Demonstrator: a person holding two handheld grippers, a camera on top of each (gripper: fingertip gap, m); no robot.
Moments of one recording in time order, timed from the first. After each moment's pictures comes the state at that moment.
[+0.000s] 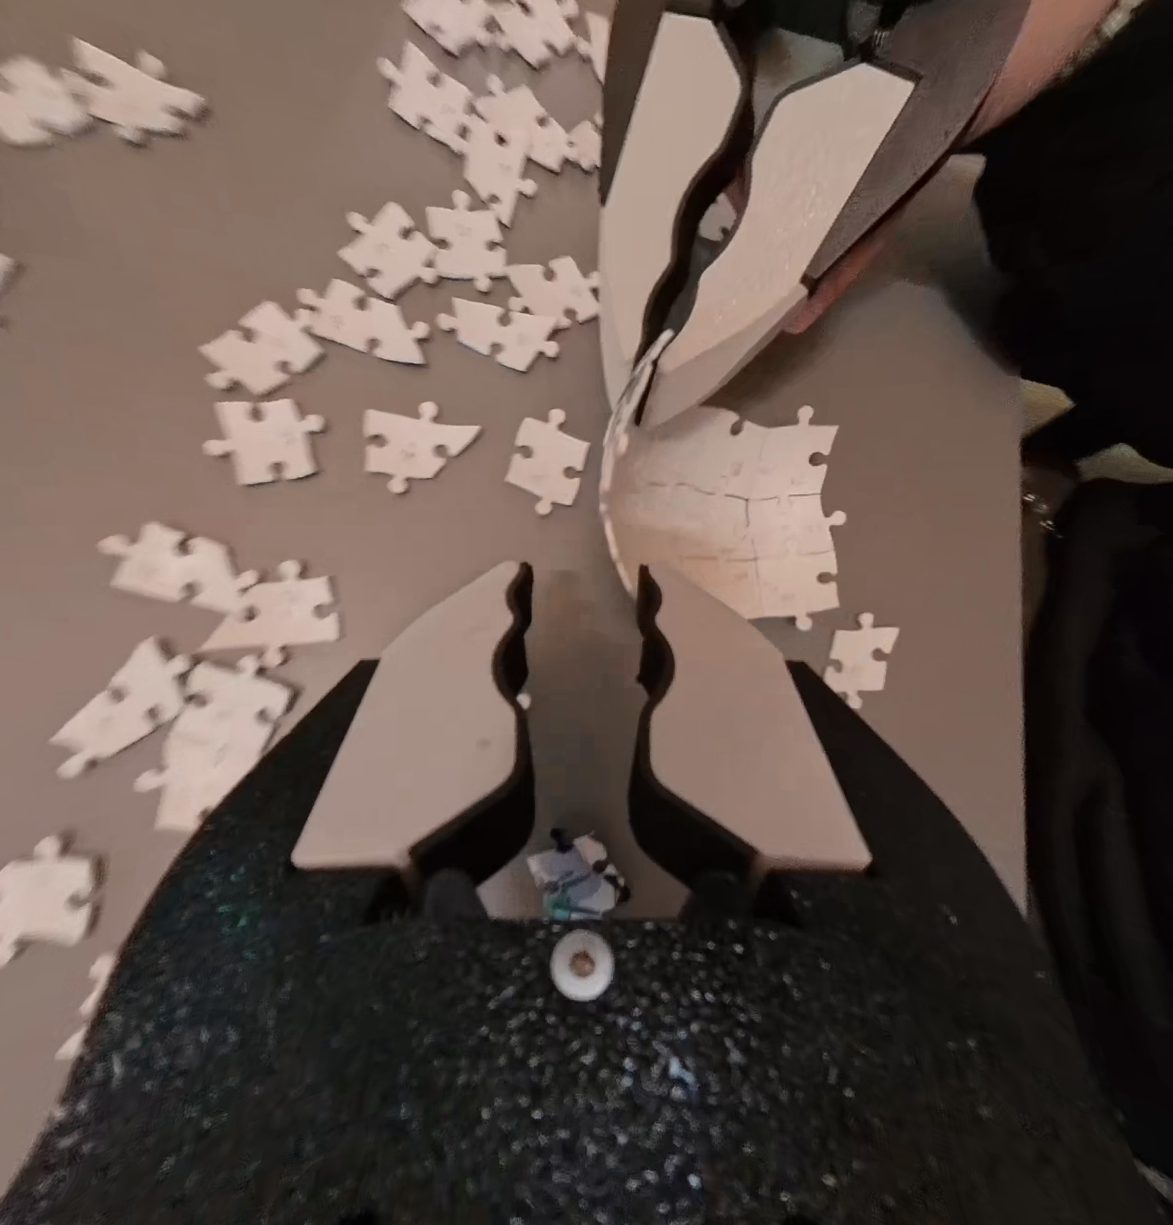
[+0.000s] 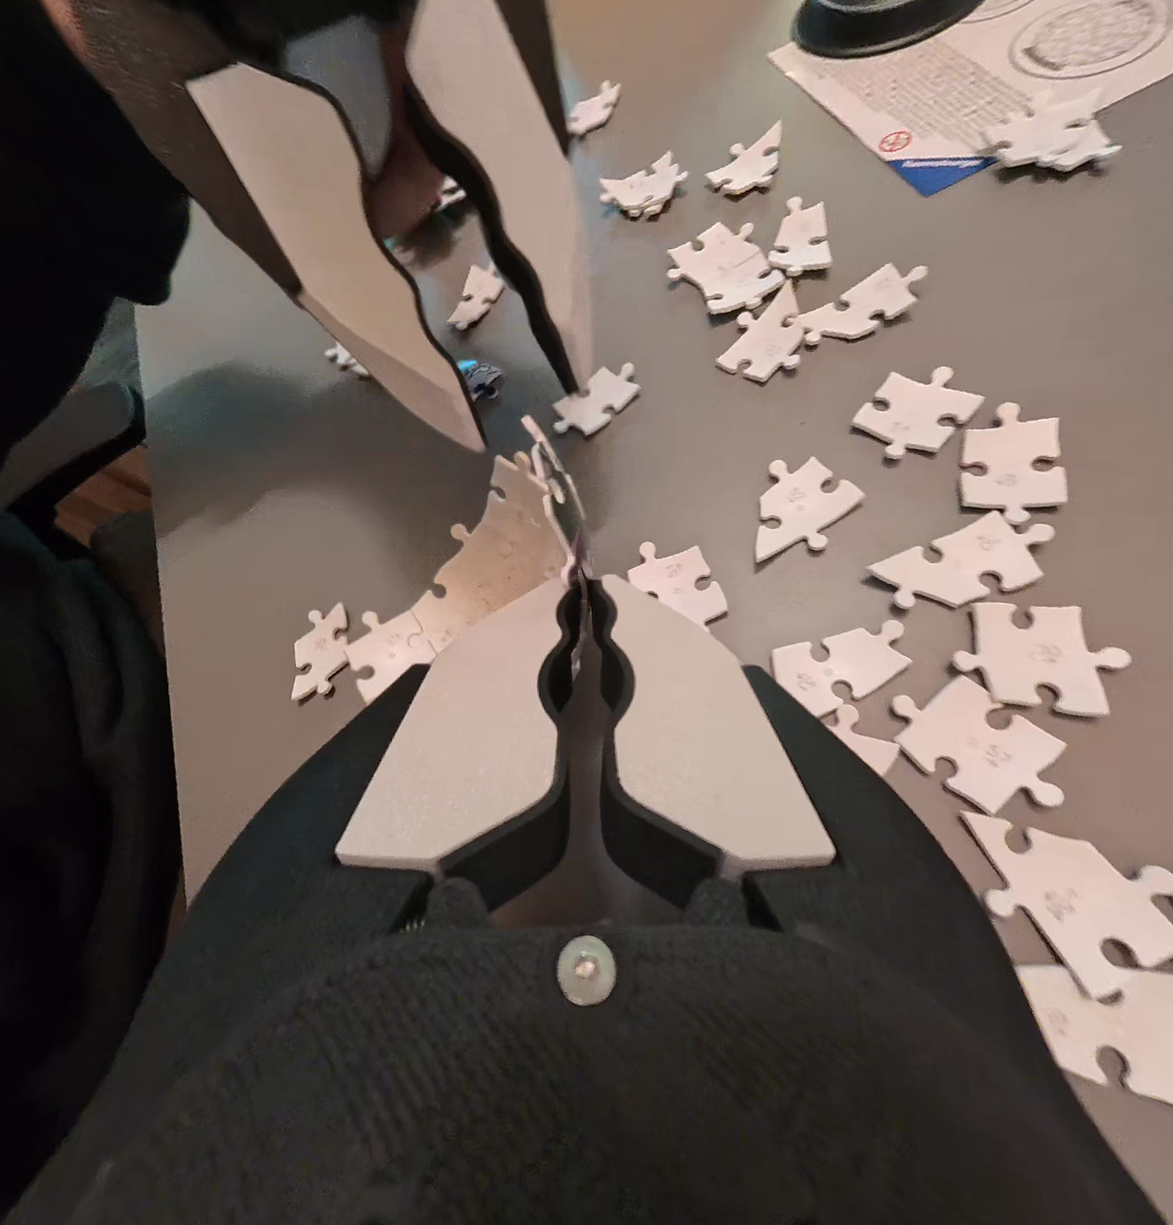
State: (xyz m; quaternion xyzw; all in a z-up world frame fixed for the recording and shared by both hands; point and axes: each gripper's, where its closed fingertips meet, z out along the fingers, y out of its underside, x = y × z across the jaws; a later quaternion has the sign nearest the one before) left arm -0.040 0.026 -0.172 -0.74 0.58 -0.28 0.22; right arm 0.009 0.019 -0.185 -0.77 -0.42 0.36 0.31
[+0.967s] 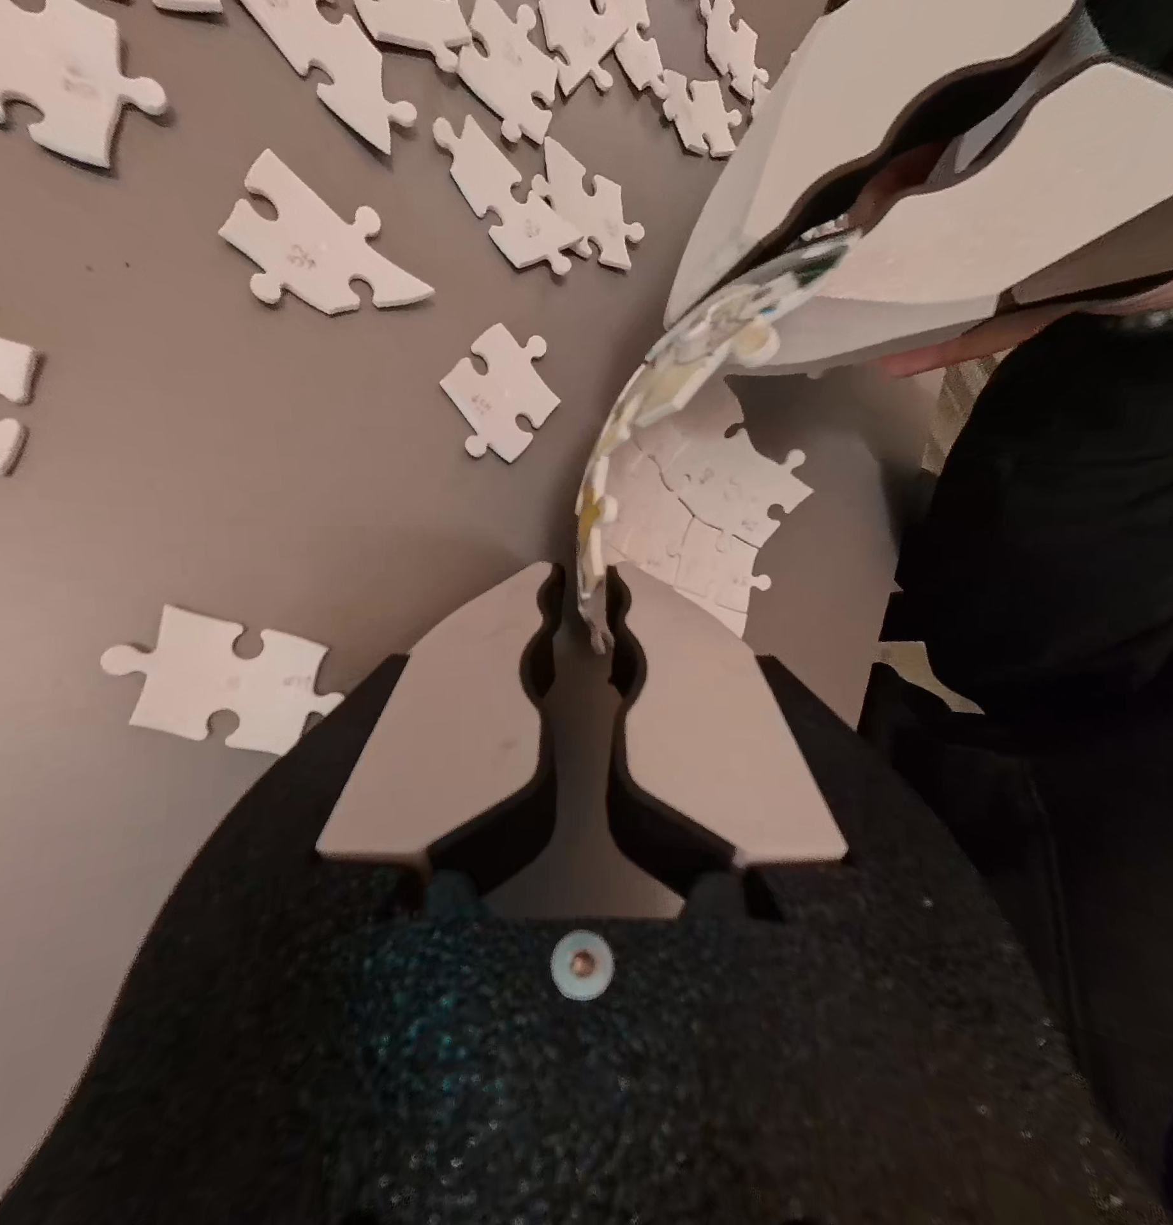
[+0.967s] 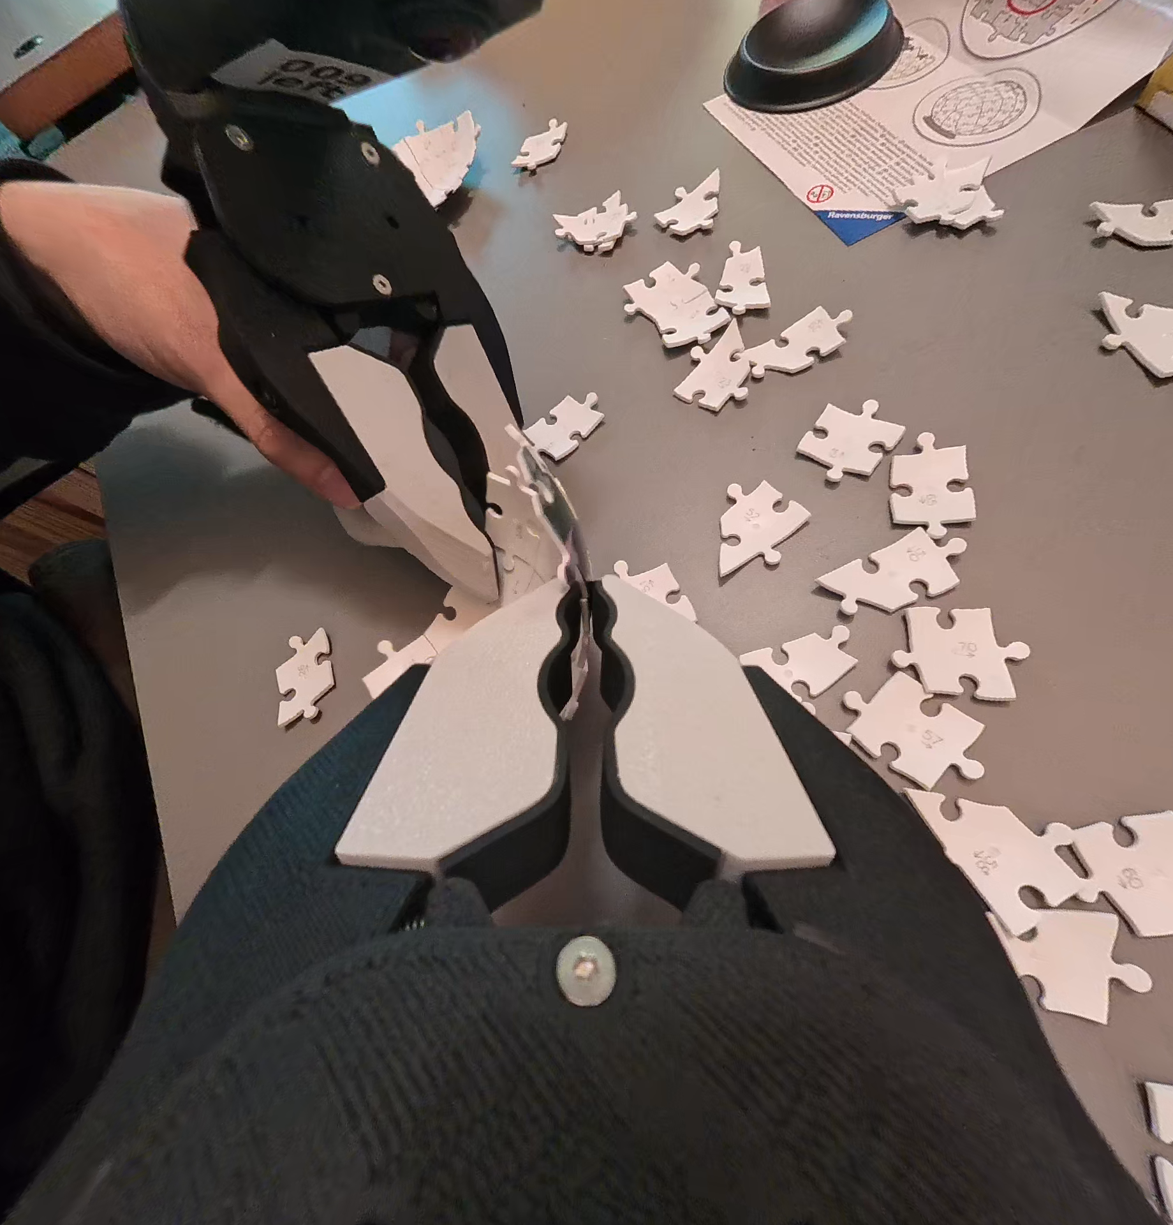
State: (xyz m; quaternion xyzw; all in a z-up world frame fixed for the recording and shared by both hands) left arm -0.016 -0.005 -0.215 -0.84 0.37 -0.39 0.11; right arm 0.013 0.027 -0.172 -0.79 -0.41 0.33 0.33
